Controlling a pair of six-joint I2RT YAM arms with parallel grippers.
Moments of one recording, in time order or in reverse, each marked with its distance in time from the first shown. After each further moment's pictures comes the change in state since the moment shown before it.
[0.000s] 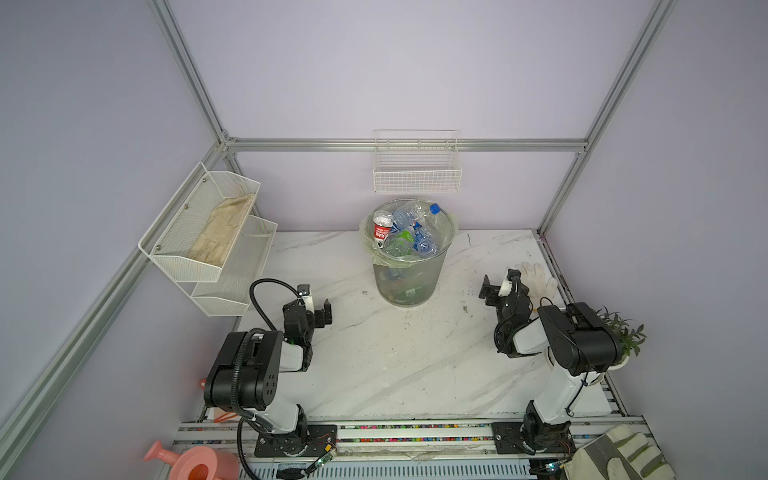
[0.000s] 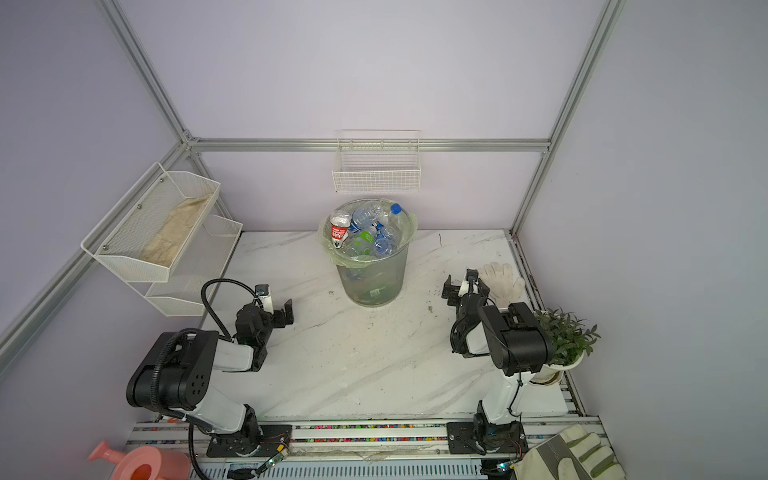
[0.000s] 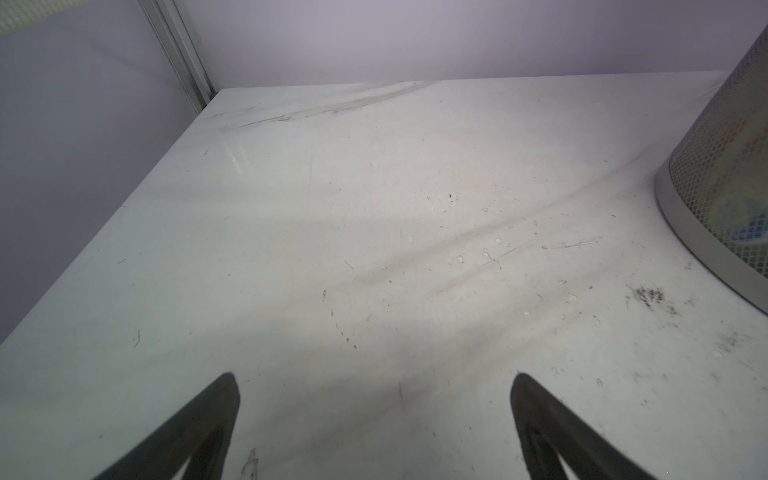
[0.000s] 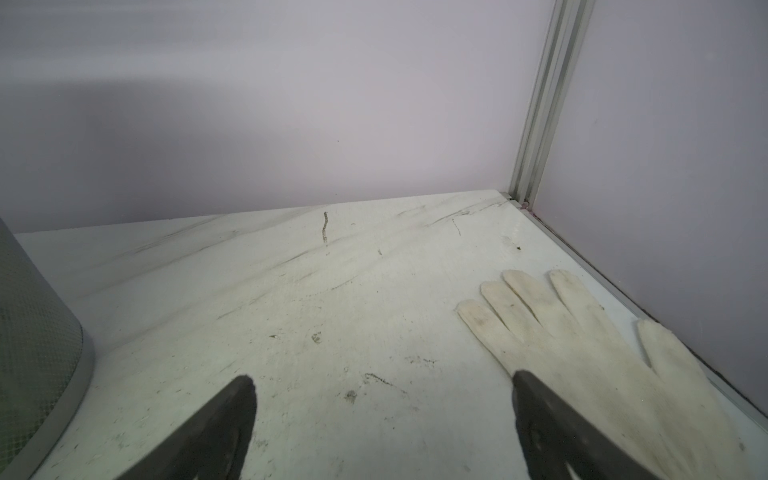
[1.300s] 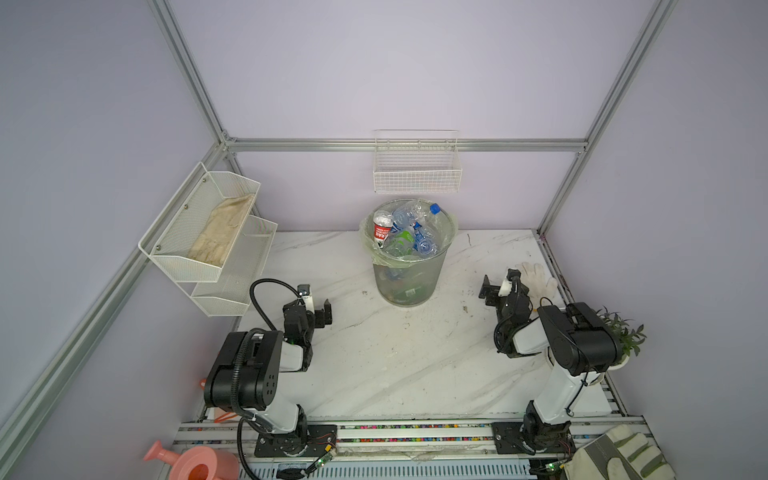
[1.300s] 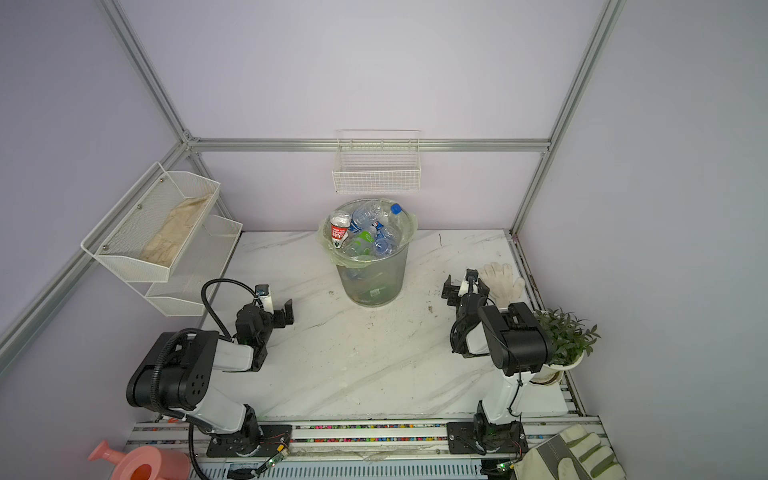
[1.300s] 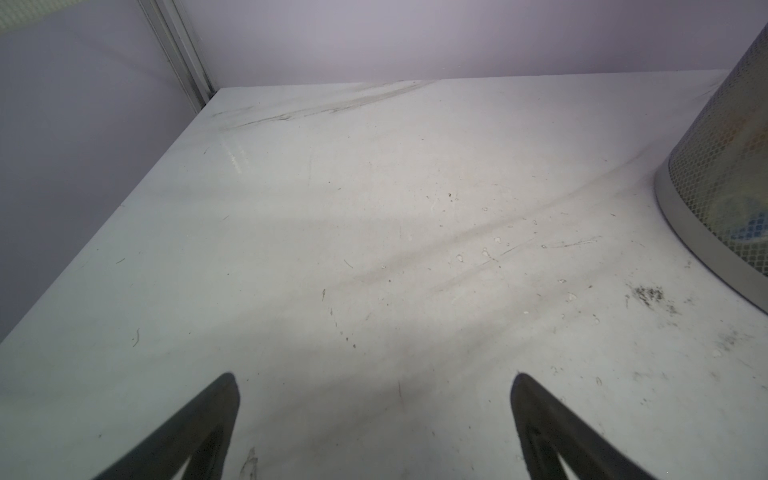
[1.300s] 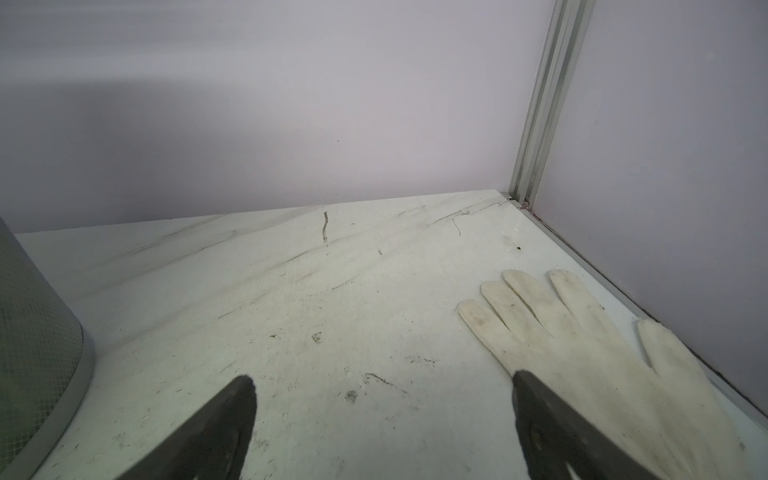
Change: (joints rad) left arm -0.001 0.000 0.000 -0.001 0.000 0.000; right arm 0.002 0.000 0.000 0.000 0.000 0.001
